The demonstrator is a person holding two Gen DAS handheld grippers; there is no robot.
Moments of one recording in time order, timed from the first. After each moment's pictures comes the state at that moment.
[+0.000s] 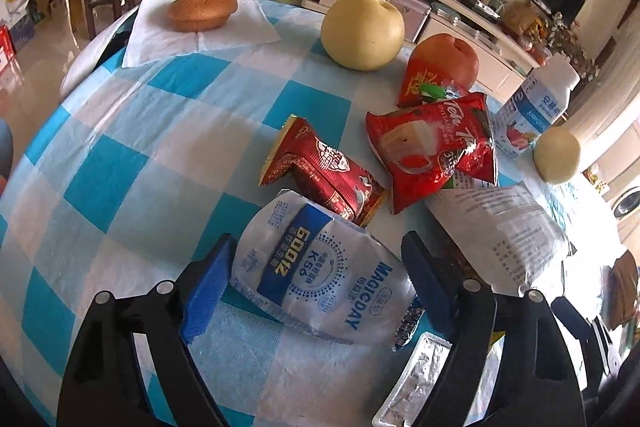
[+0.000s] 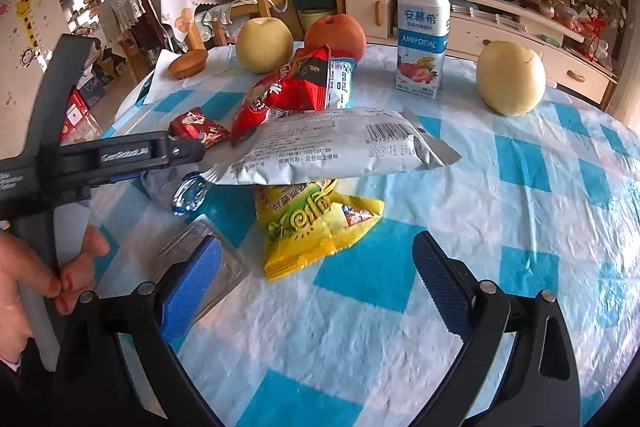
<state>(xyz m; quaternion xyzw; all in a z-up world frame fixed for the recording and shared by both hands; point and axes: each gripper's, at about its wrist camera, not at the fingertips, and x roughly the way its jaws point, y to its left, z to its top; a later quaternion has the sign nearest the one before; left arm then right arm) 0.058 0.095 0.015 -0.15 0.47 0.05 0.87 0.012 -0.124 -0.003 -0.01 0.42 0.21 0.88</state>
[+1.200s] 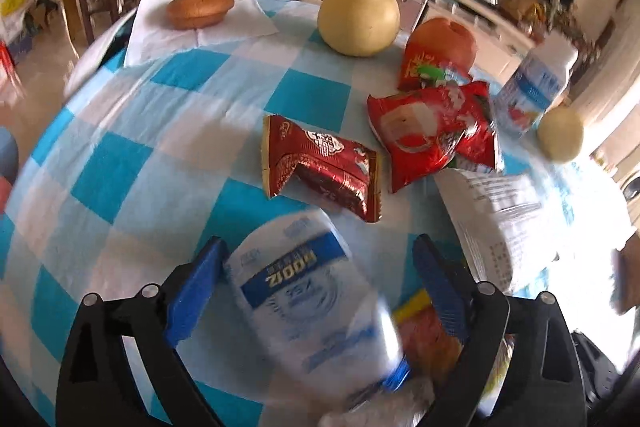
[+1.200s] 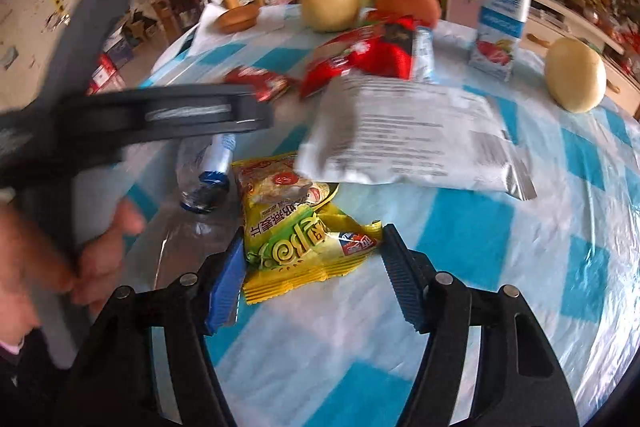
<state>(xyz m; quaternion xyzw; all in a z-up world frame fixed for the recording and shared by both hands) 0.053 0.086 0.010 -0.11 0.49 0.06 0.86 -0.017 -0.072 -0.010 -0.05 0.46 0.28 0.84</state>
